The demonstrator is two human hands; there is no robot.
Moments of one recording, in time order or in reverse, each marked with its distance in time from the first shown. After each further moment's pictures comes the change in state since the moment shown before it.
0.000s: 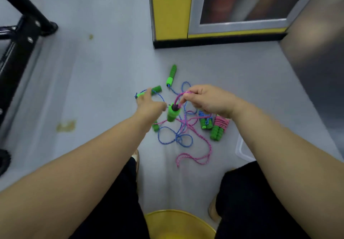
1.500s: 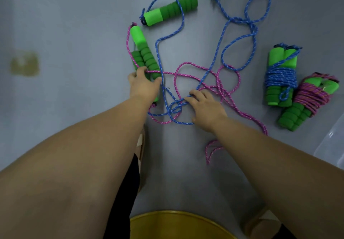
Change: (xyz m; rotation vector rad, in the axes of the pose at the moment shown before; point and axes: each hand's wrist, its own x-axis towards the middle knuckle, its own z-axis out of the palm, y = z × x) left_hand 0.285 -0.257 0.050 0.337 0.196 -0.265; right_hand 0.234 0.296 0.173 -0.851 -0.255 0.166
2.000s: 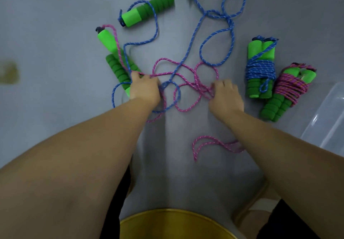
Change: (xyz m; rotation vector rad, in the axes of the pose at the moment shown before) left_hand -0.014 0.026 0.037 0.822 -0.119 0.457; right_hand -0.030 0.065 -0.016 0.257 0.236 0.423
